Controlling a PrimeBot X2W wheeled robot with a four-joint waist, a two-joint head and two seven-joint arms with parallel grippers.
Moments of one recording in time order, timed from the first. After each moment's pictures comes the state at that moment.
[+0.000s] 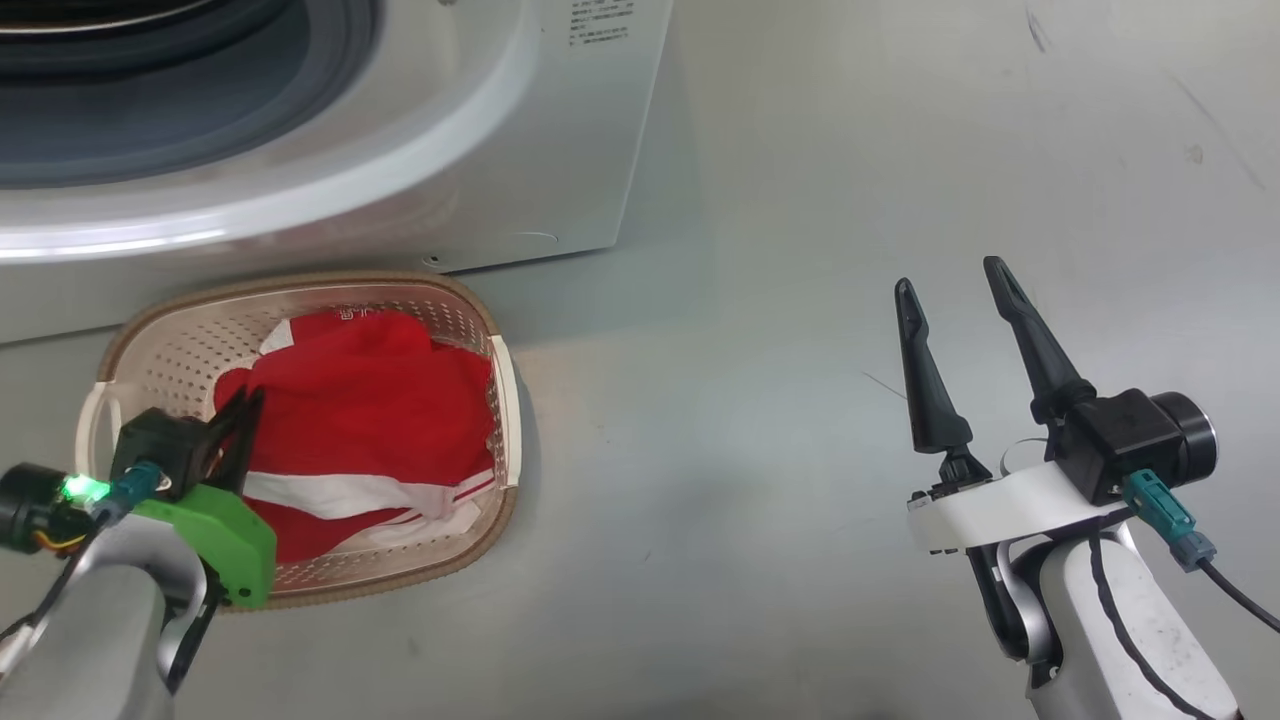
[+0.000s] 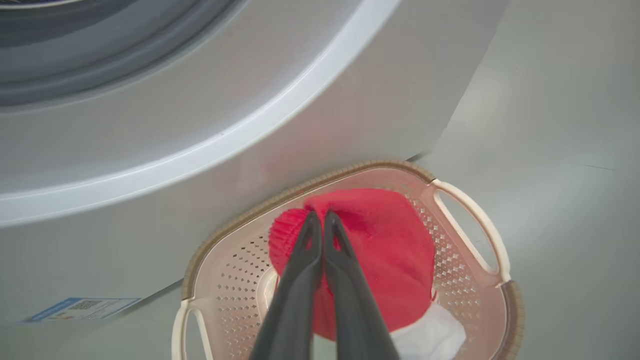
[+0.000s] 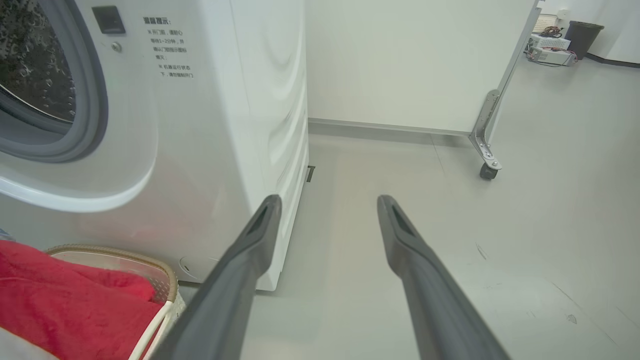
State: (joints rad) left arm -0.41 0.34 -0.36 0.55 -0.33 -0.12 -0.16; right arm -0.18 -0.12 0.29 -0.02 0.24 -0.07 -0.21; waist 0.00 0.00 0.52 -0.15
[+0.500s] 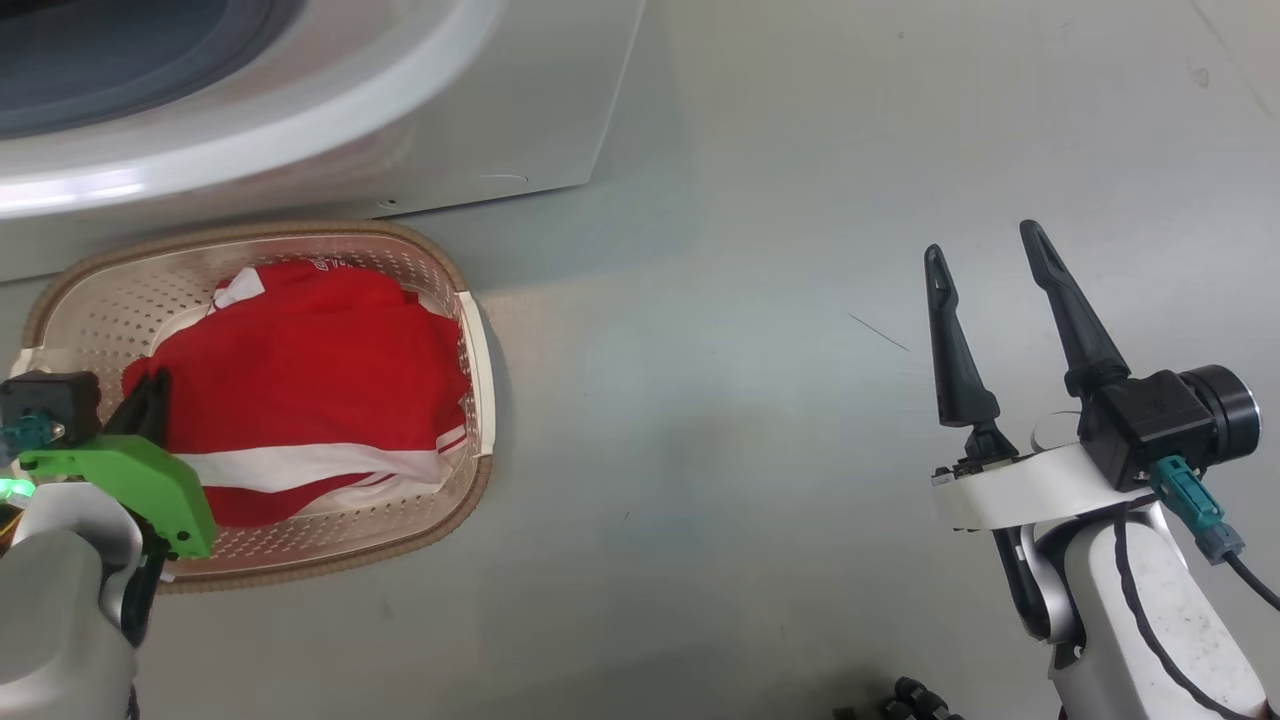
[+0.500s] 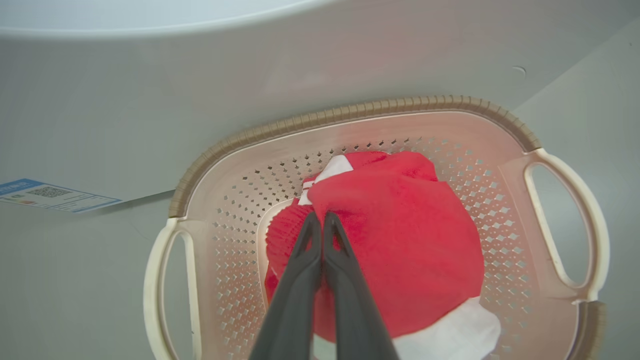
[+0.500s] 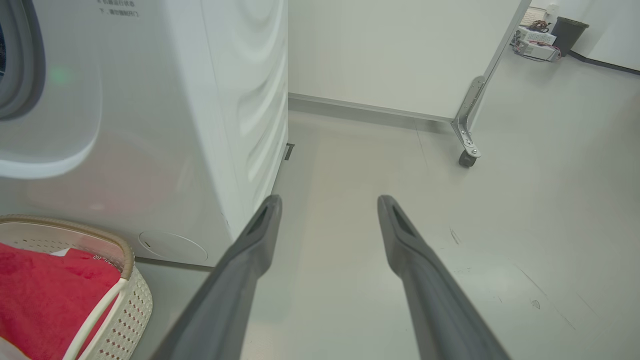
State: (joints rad) left arm -0.54 0.31 -0.24 0.82 -0.44 -0.11 -0.13; right arm -0.20 -0.14 0.27 -0.06 0.19 -0.09 -0.19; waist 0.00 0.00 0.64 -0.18
